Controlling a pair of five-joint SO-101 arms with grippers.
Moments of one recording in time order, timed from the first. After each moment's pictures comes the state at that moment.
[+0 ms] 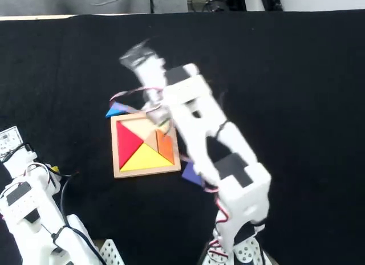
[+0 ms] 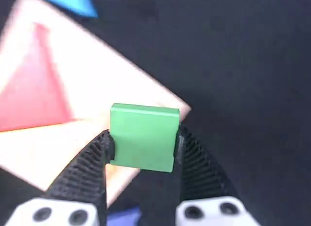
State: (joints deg) left arm -47.7 -46.7 79.8 37.8 -12.7; right arm -29.7 20.9 -8.1 72.0 18.9
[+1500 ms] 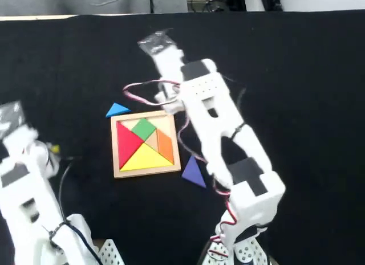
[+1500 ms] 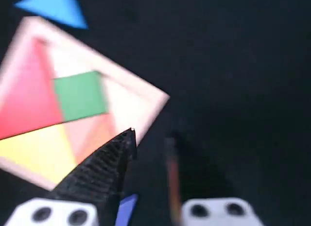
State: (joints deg) left arm -39.6 -45.5 65.5 46.5 -12.7; right arm -20.6 14.6 -3.7 71.6 12.4
